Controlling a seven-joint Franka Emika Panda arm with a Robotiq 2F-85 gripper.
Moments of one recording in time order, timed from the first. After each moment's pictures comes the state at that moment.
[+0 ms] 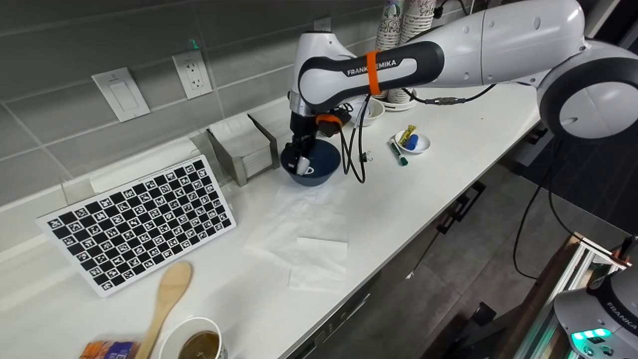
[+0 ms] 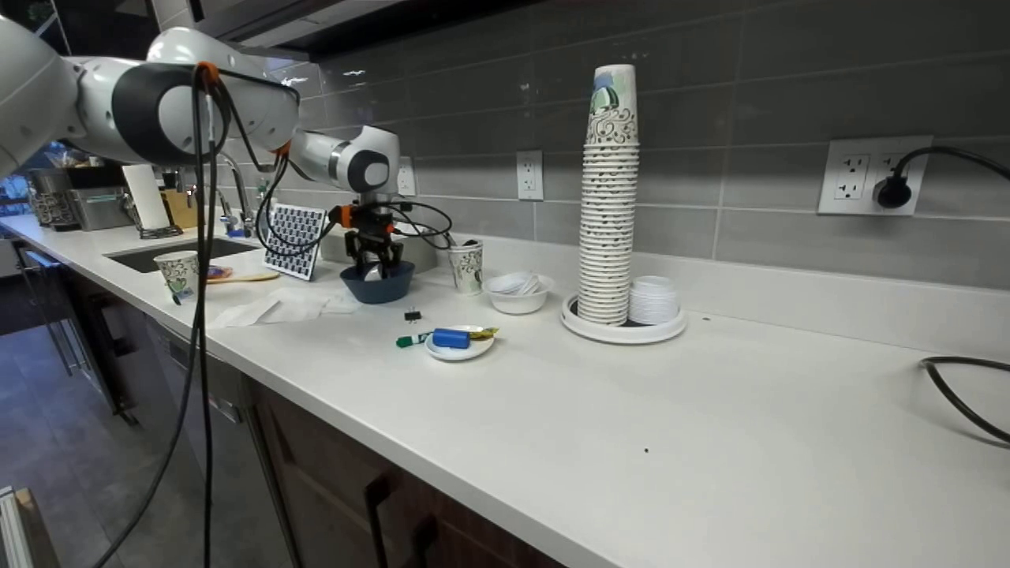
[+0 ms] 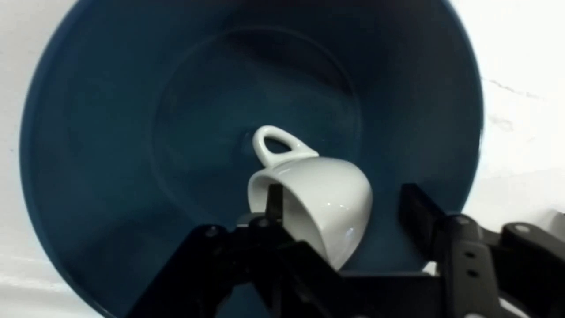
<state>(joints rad) 0.19 0.90 0.18 -1.10 0.10 2.02 -0.16</state>
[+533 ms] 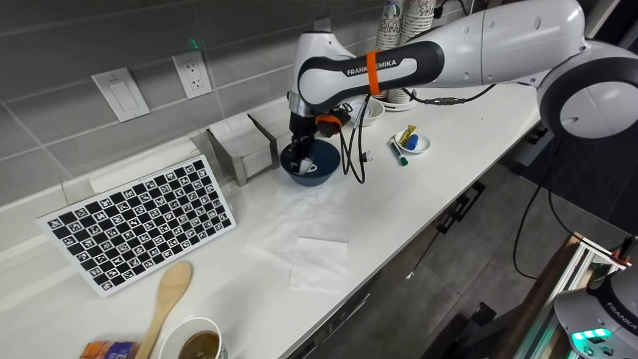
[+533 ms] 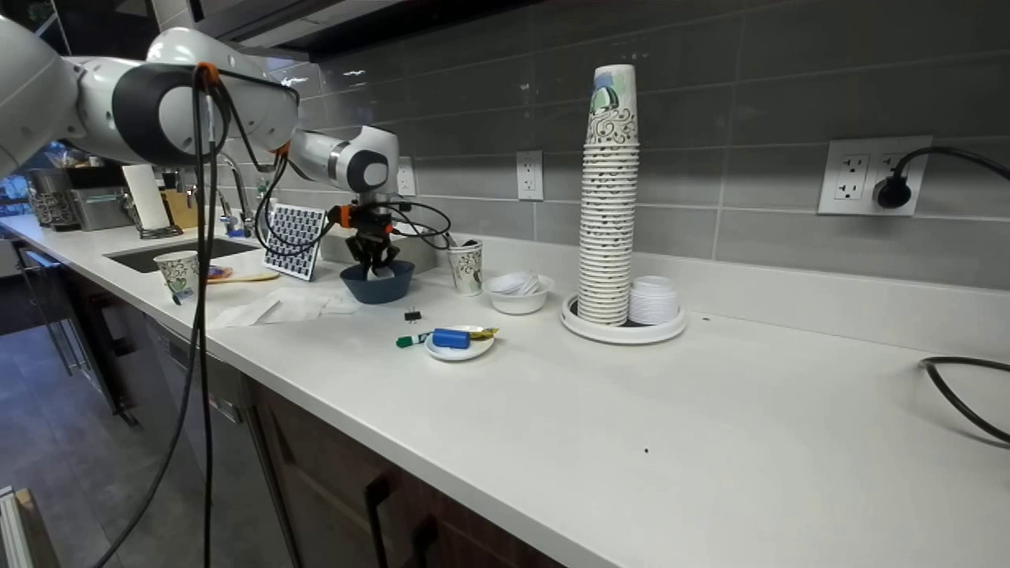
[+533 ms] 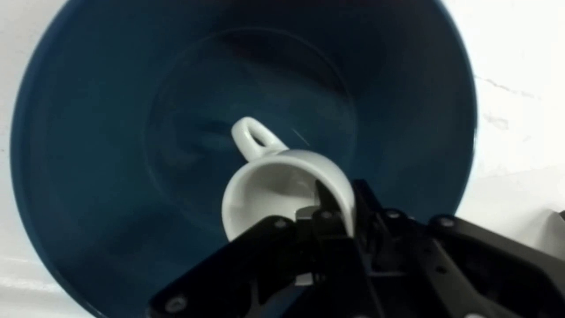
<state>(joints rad) 0.19 0.90 0.18 -1.10 0.10 2.02 -0.16</state>
